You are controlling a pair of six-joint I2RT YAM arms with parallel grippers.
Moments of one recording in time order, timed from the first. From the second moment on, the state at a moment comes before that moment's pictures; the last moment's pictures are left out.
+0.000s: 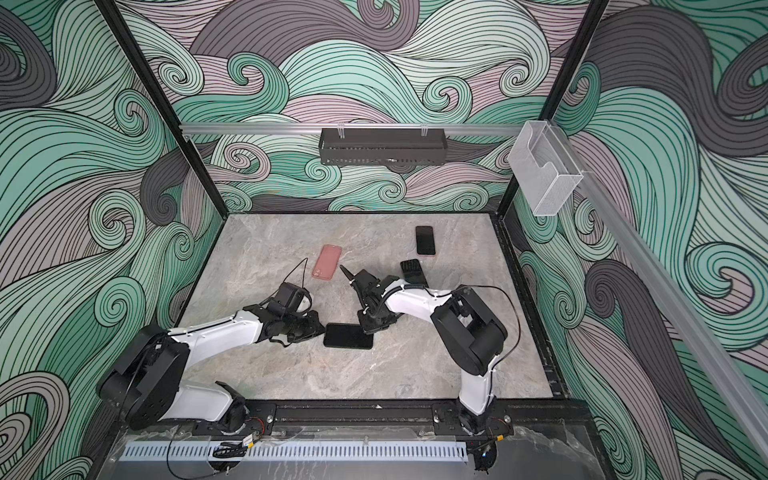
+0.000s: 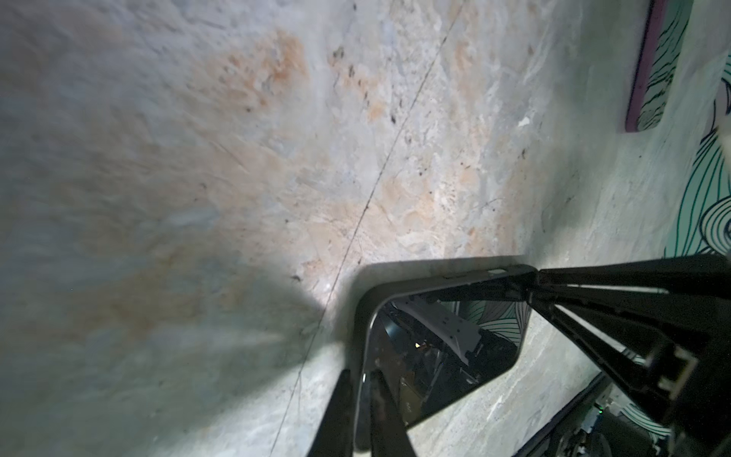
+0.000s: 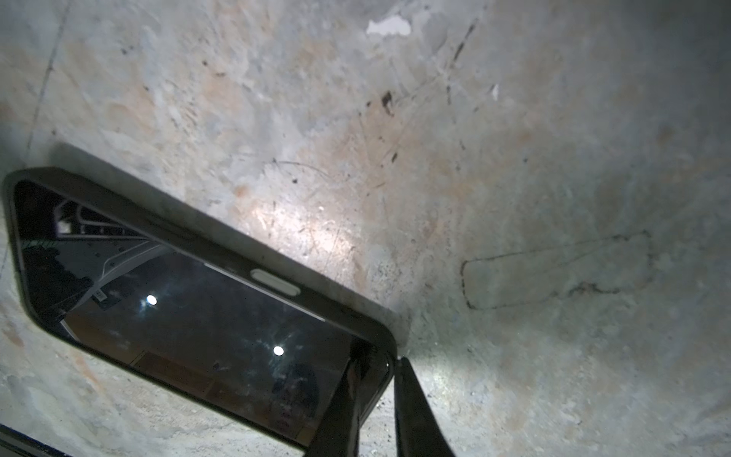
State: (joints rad) left arm -0.52 1.37 0.59 -0.29 0.30 -0.74; right arm 0.80 1.84 1.16 -0.73 -0.10 0.35
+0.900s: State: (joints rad) left arm -0.46 0.62 0.51 -0.82 -0.13 -0.93; right arm 0.92 1.83 1.31 -0.83 -0.16 -0.42
